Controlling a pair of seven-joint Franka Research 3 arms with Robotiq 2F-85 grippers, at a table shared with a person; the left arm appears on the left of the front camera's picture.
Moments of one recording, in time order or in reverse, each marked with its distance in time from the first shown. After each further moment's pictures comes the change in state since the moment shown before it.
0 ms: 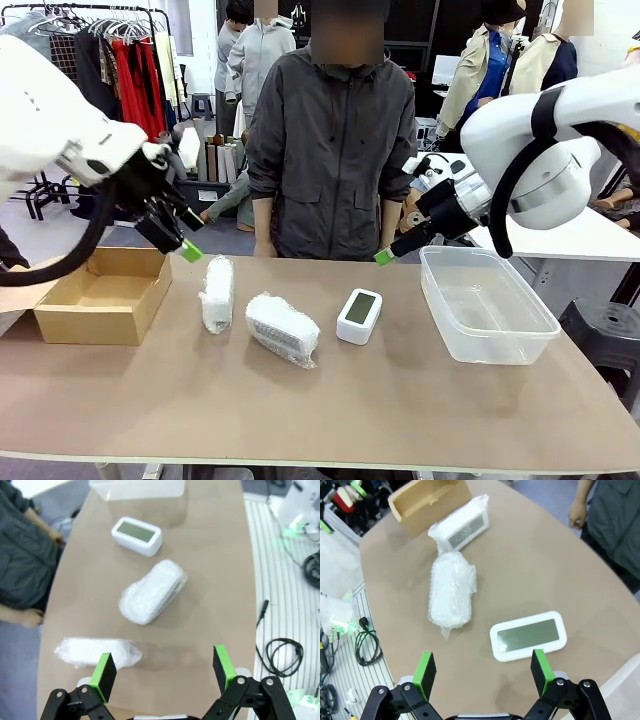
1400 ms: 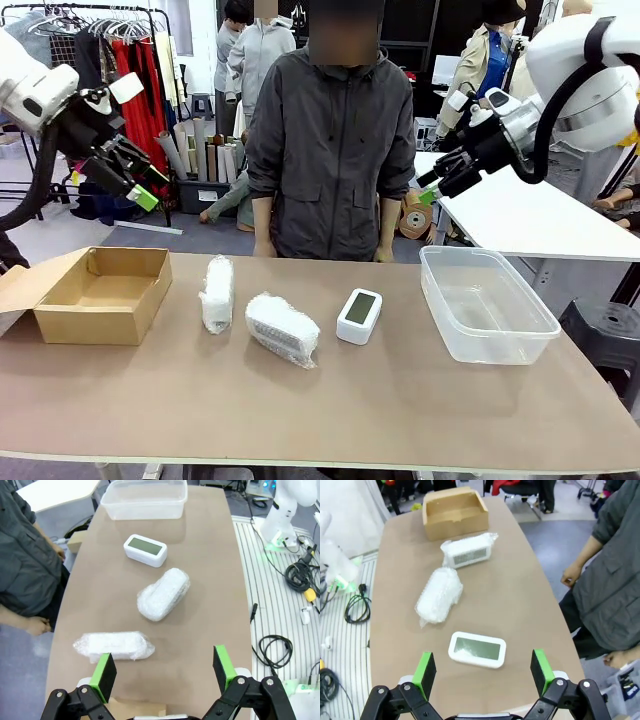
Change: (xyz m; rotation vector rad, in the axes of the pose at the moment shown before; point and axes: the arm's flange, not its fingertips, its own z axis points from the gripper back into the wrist) left arm -0.034 0.066 0.073 -0.081 -0.115 0.021; right arm 0.058 -0.078 0.098 0.102 -0.058 0.382
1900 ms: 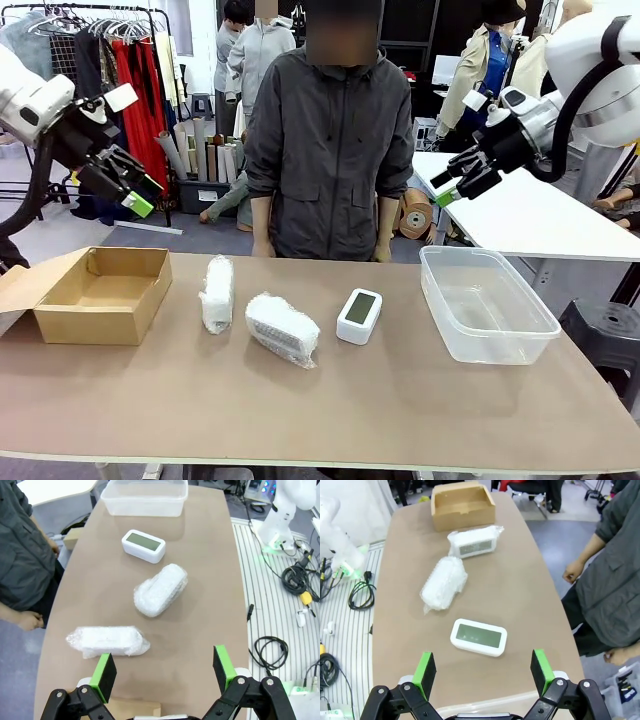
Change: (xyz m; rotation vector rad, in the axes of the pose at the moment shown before) left arm -0.019 0.007 -0.004 -0.022 -0.012 0.047; right arm -0.014 -0.001 0.021 0.031 0.009 0.037
